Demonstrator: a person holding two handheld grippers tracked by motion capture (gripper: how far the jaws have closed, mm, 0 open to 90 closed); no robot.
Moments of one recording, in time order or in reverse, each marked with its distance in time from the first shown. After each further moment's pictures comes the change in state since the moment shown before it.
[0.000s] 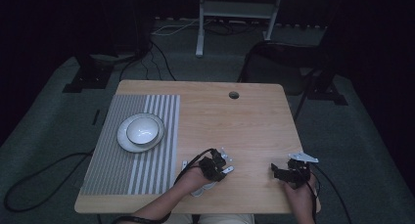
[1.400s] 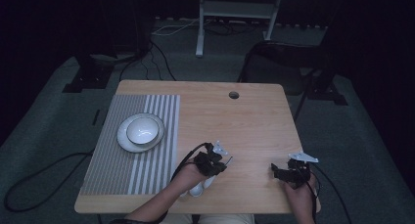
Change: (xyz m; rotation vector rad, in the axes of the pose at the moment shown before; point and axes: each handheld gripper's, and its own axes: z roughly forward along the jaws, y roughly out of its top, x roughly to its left) left arm 0.002 0.002 -0.044 -0.165 -0.025 -0.033; right arm 0.000 0.000 0.000 0.000 -0.001 0.001
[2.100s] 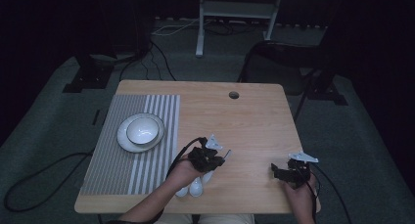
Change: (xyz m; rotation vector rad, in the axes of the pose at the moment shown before) left arm 0.003 0.006 -0.033 -0.085 0.007 0.000; right arm 0.000 0.000 0.000 0.000 0.000 0.001
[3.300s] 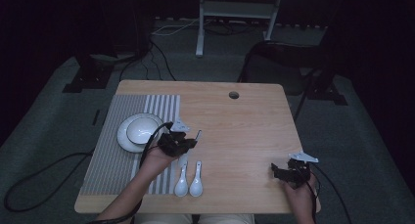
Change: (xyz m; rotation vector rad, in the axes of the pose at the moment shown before) left arm 0.064 -0.026 -0.066 -0.080 0.149 -0.142; right arm 0.000 0.000 0.000 0.001 -0.004 0.003
